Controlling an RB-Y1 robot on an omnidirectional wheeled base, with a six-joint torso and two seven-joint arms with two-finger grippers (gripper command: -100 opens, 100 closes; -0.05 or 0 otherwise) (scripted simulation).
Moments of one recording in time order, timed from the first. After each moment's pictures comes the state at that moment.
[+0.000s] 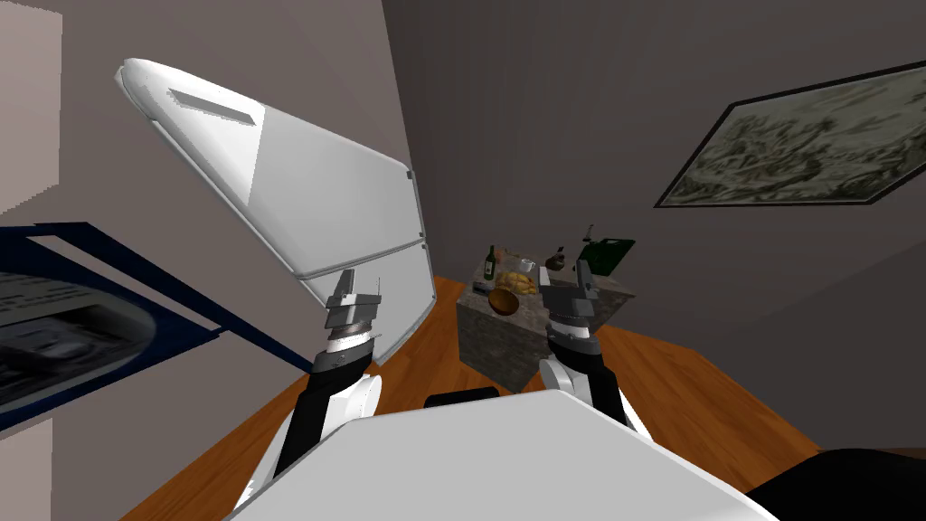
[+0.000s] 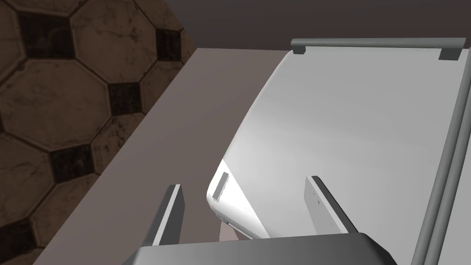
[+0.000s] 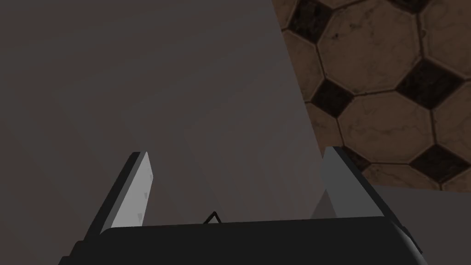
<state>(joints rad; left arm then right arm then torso) 0.50 -0.01 -0.03 -2.36 -0.07 -0.42 0.09 0.53 -0.02 -0.02 -2.34 -0.05 -0.63 -0.13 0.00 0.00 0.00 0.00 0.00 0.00</state>
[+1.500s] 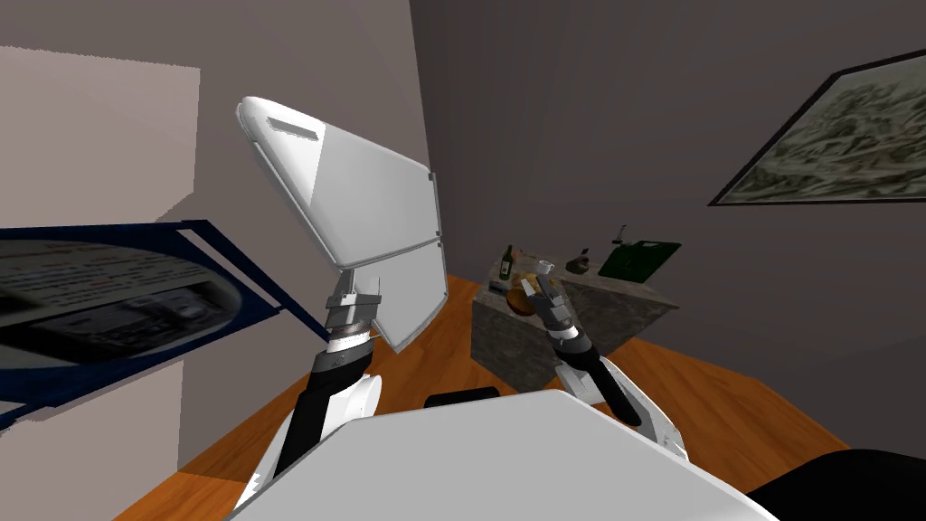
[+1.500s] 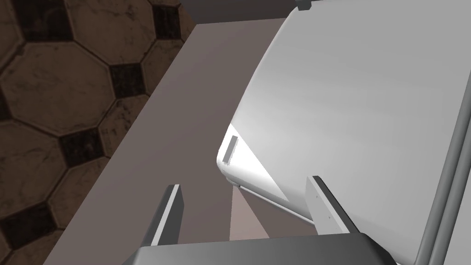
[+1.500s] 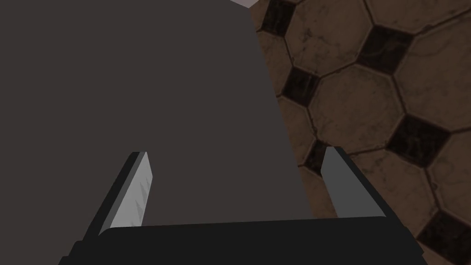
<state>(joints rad) 0.50 -0.01 -0.03 -2.36 -0.07 -0.42 0.09 0.50 -0.41 -0.02 -2.15 0.01 -0.71 -0.09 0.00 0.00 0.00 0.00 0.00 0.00</state>
